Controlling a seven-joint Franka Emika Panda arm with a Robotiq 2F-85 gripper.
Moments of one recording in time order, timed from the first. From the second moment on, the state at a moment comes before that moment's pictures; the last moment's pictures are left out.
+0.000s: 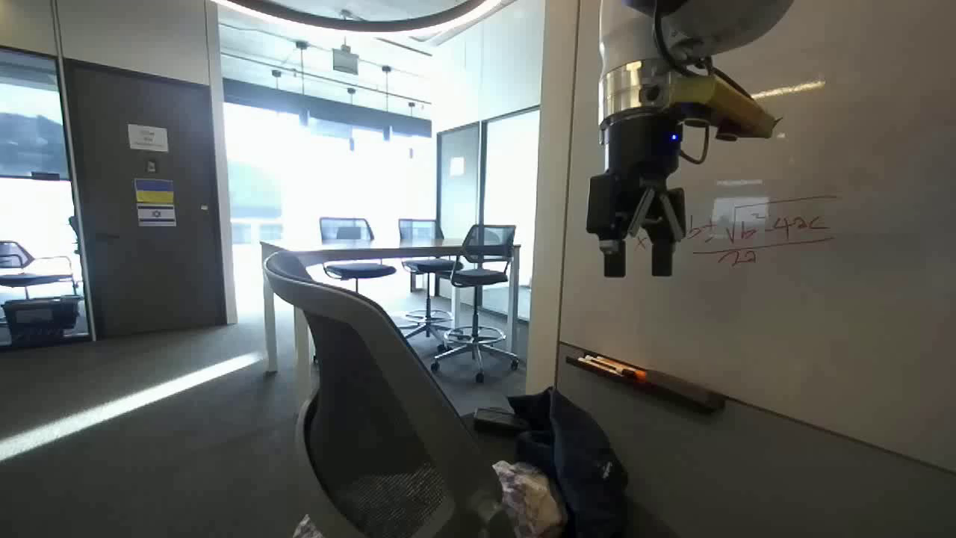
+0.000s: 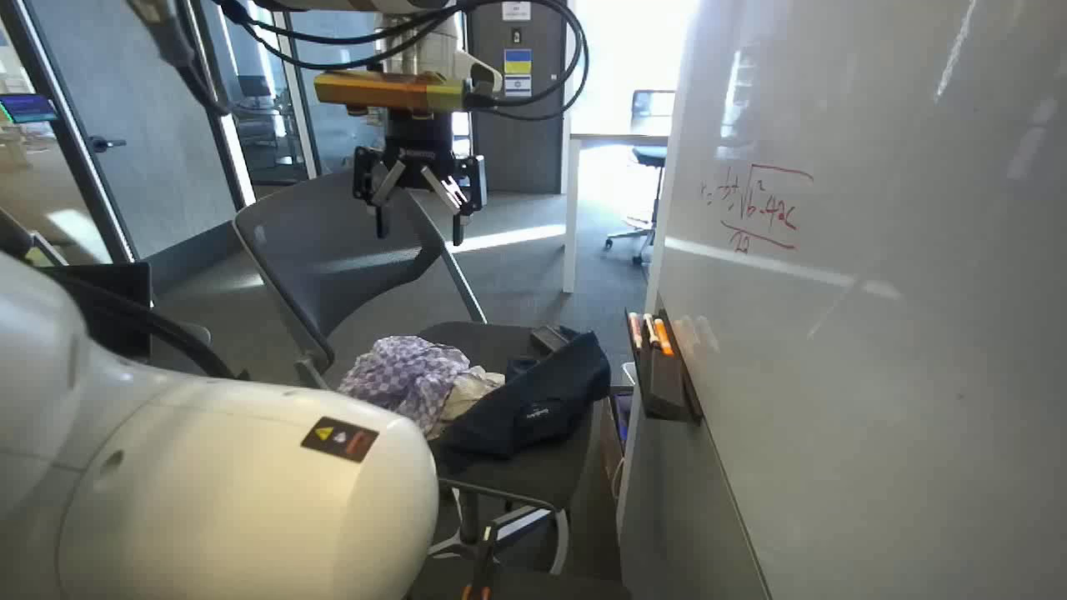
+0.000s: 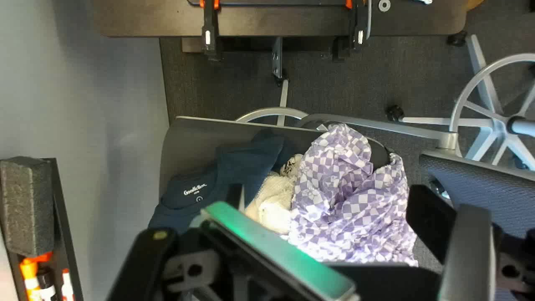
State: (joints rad) arm 0.01 -0.57 0.00 -2.42 0.02 1.74 -0.02
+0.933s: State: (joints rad) arm 0.01 -0.38 0.01 -2.48 0.02 1.96 0.03
